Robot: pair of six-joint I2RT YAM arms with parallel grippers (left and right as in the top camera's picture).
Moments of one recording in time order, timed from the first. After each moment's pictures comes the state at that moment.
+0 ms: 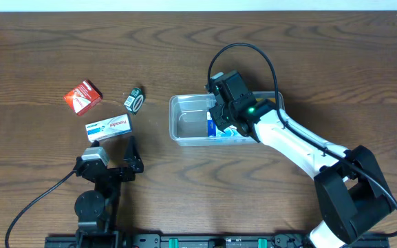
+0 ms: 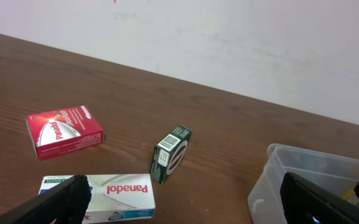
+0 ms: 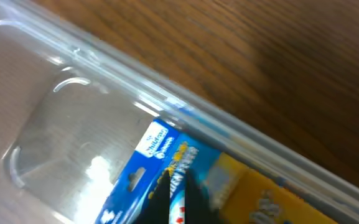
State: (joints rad) left arm 0.00 0.02 0.02 -0.11 0.02 -0.27; right arm 0.59 1.79 1.16 -0.37 0.02 0.07
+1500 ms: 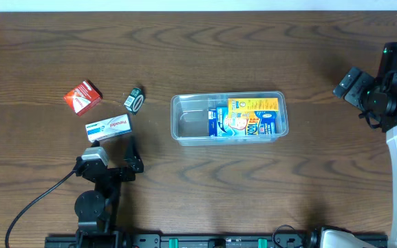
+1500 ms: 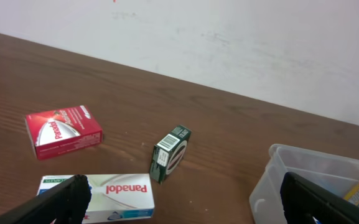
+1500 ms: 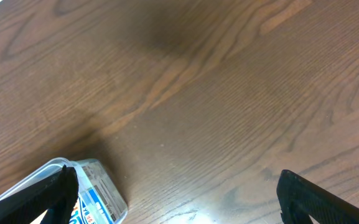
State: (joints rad) left arm 0.00 0.02 0.02 -0.11 0.02 -0.28; right arm -0.15 1.37 1.41 -1.05 0.15 0.46
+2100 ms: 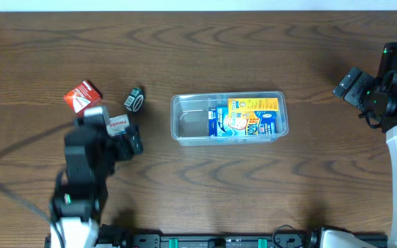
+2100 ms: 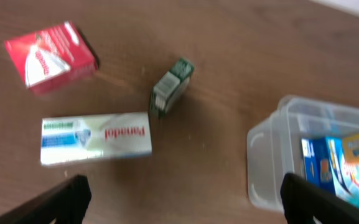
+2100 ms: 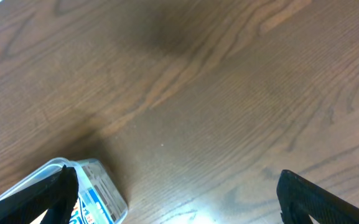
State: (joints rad) left arm 0.00 0.86 0.70 -0.56 0.08 -0.26; right arm -0.15 1.37 1.41 -1.06 0.15 0.46
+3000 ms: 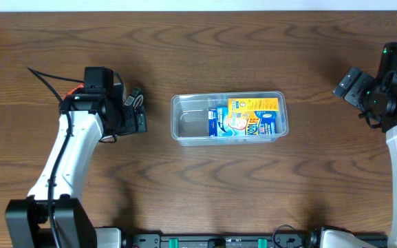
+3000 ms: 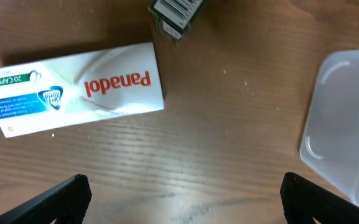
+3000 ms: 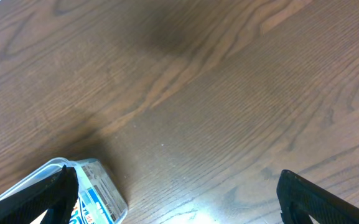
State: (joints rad) left arm 0.01 1.53 1.09 -0.90 0.10 -0.14; right arm -0.15 1.37 1.41 -1.05 0.15 0.46
